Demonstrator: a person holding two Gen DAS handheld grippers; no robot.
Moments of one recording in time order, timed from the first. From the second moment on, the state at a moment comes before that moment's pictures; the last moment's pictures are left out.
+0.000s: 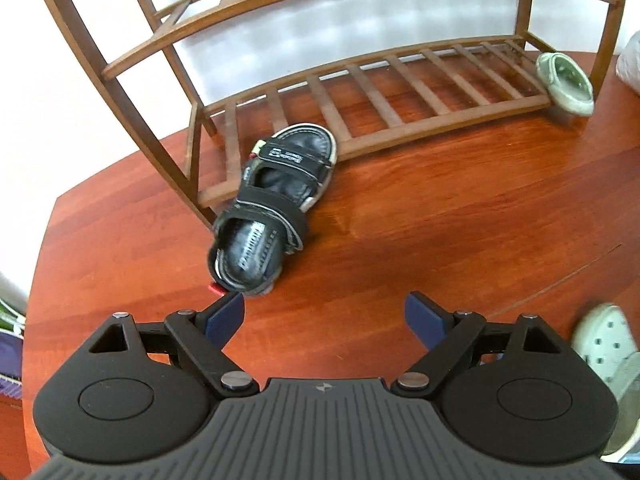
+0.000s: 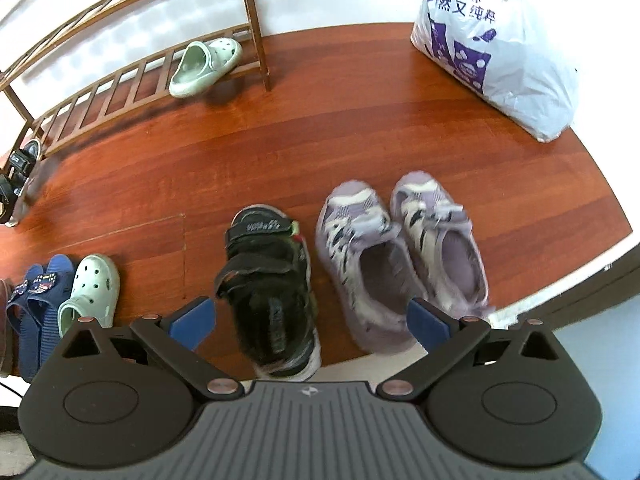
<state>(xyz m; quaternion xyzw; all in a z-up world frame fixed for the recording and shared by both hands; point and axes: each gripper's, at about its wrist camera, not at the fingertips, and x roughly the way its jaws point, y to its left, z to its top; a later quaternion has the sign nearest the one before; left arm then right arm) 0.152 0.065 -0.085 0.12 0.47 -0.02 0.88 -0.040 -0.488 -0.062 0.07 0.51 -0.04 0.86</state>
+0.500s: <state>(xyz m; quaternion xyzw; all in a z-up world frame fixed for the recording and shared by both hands) 0.219 0.114 -0.121 0.15 0.45 -0.06 0.88 -0.067 -0.440 -0.060 0.09 0.51 -0.09 0.85</state>
